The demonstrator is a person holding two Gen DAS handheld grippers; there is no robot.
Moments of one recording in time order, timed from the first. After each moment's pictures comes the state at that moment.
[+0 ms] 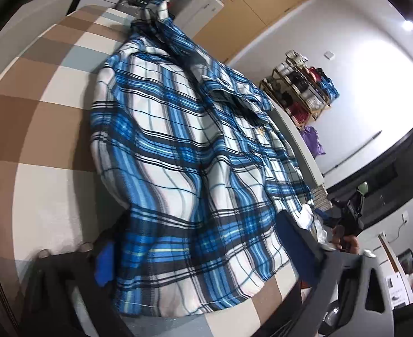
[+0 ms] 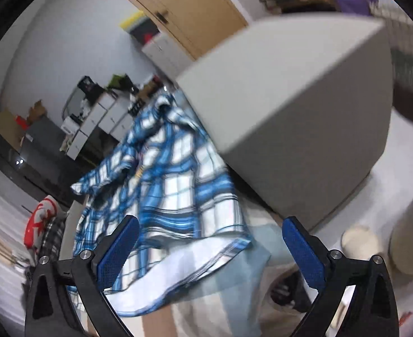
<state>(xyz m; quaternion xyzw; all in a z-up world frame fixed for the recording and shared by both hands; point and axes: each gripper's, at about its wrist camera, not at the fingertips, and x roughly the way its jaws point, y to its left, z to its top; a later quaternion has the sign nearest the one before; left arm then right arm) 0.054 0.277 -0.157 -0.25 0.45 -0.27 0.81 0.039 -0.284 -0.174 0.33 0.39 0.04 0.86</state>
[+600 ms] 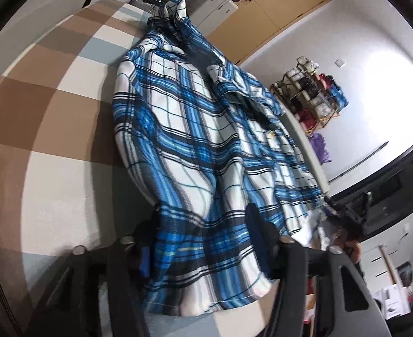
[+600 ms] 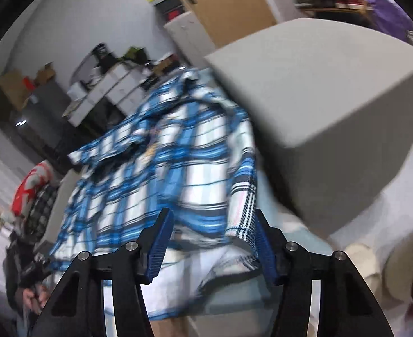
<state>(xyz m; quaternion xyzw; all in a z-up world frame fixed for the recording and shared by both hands) 0.058 0.282 -0.163 -0.27 0.46 -0.25 0.81 0.062 -0.226 -0.162 0.24 0.40 0.08 0.88</state>
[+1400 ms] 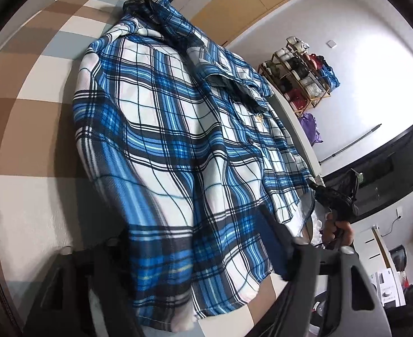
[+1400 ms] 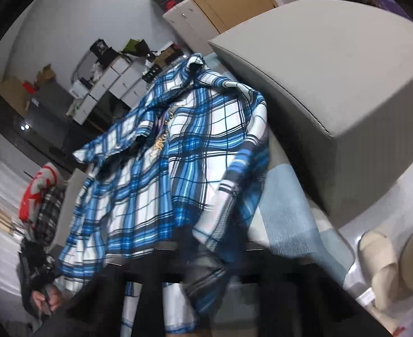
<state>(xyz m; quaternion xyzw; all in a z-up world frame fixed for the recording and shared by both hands) 0.077 0.265 -0.162 -0.25 0.50 -0.29 0.78 0.087 -0.213 -0.172 0.26 0.43 0.08 0.86</state>
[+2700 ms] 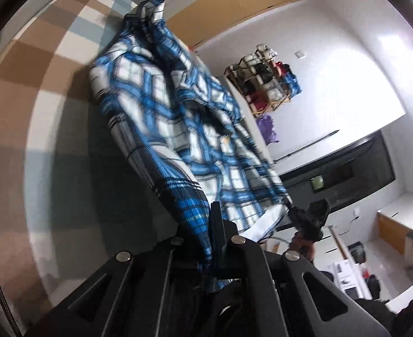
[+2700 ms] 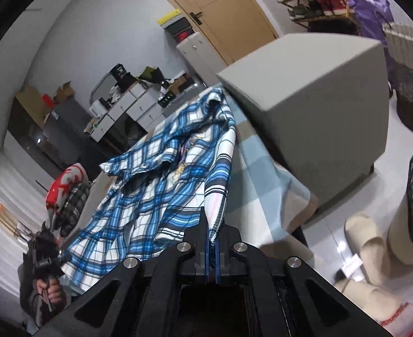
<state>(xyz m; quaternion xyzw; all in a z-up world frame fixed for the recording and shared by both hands) 0.025 0.312 -0.131 -0.34 0.47 -0.36 0.73 -0.068 -0.239 -0.126 0.28 0.34 0.09 0.89</state>
